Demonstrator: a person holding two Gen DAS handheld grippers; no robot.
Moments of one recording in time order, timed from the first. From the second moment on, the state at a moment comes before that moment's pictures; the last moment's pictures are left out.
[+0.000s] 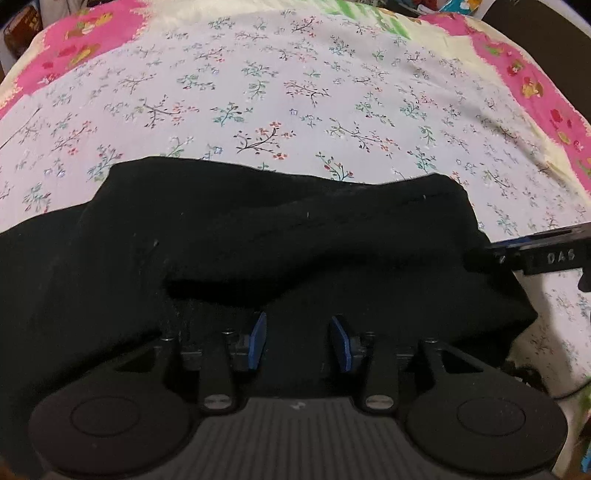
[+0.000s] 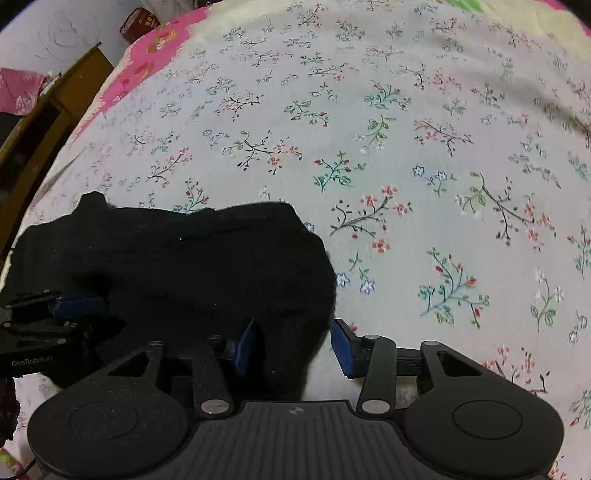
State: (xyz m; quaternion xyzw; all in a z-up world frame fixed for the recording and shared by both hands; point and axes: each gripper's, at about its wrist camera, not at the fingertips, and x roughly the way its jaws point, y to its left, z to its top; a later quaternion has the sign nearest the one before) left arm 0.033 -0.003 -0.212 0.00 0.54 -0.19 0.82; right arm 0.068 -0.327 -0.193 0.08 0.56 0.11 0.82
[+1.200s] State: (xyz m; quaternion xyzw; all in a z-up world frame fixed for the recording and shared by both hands) left arm 0.011 0.073 -0.189 -0.06 0.51 -0.15 0.85; right arm 0.013 -0.224 -0.141 0.00 0.48 0.30 0.82
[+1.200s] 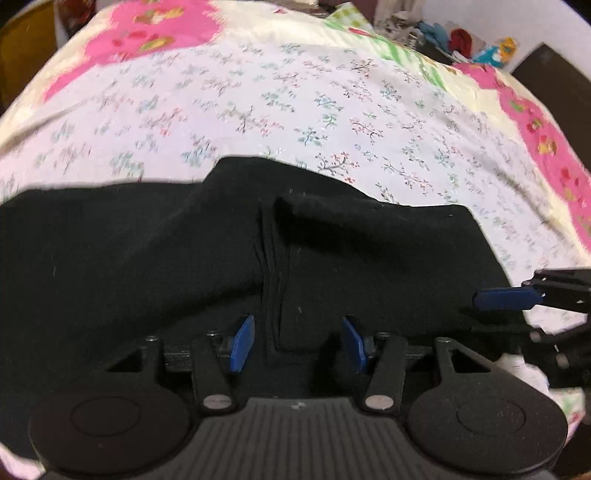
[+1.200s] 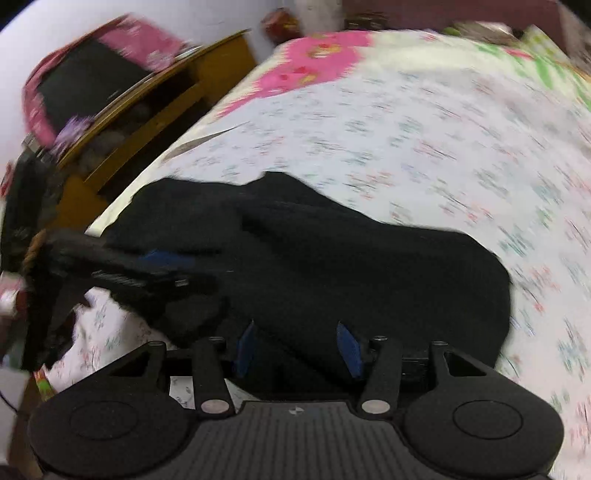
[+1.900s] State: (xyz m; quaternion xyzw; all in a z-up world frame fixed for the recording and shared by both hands) left arm 0.008 0.057 -0.201 -0.05 0.50 -0.12 0.85; right arm 0.021 -0.201 -0.156 -0.03 0.49 0.32 0.81
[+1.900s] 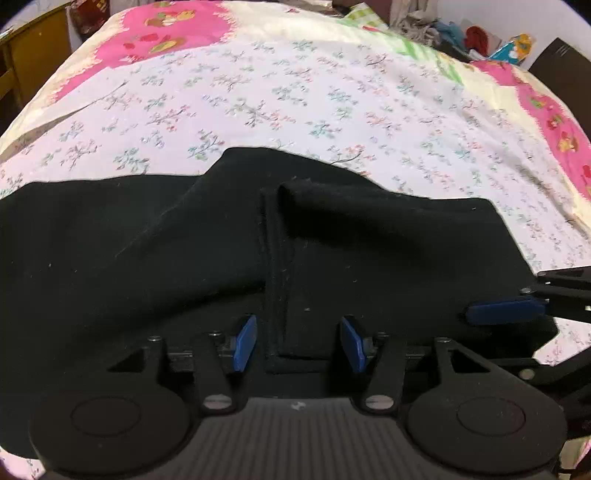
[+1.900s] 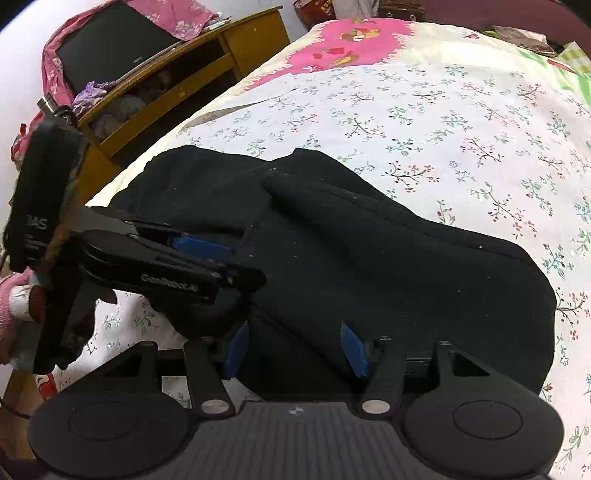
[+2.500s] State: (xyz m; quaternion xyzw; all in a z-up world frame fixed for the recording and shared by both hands) left arm 0.027 0.045 -0.210 -0.06 0.52 -0.10 0.85; right arm 0.024 -0.218 -0.163 -0.01 0.51 0.30 0.81
